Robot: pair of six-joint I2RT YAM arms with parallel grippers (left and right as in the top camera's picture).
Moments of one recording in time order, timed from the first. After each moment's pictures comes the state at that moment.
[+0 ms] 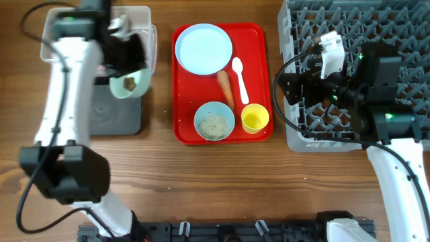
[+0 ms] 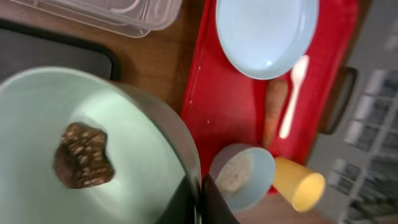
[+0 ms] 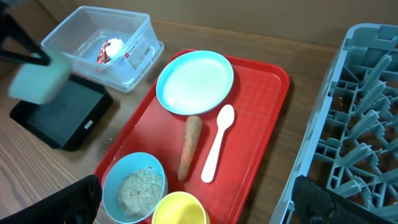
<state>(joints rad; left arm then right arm) 0.05 1.88 1.88 -1.33 0.36 -0.28 0.04 1.21 1.17 -0.63 -0.52 -0.11</state>
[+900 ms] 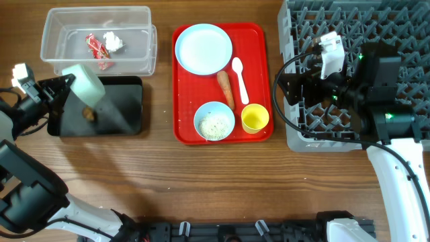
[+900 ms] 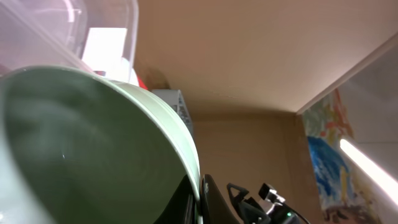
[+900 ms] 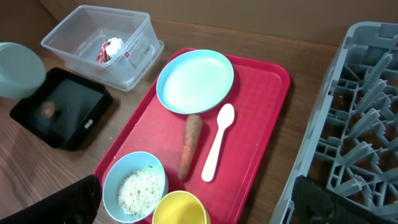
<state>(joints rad) 0.76 1.88 1.33 -0.94 1.51 0.01 0.04 1.21 1.17 -0.63 -0.52 -0.11</state>
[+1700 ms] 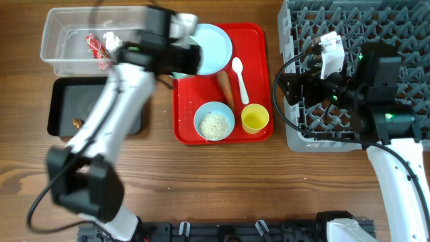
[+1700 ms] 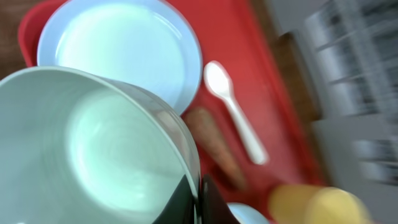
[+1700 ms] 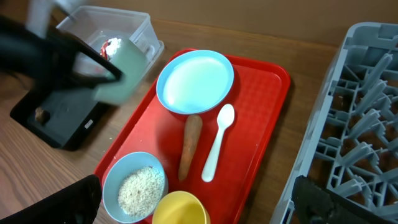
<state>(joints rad) -0.35 1.80 1.54 -0.69 0.22 -0.13 0.04 1.21 1.17 -0.63 -0.52 -0.11</state>
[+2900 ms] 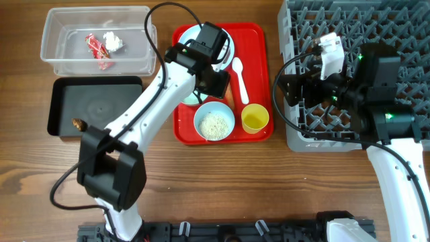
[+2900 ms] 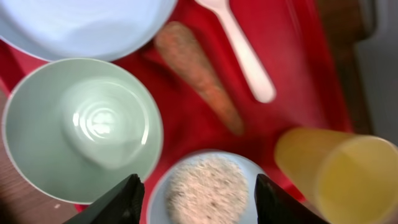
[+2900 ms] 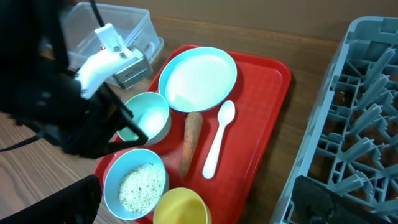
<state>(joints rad) -0.52 1.92 1.65 -0.96 0.08 -0.16 0.04 1.21 1.17 -0.64 -0.52 -0.11</state>
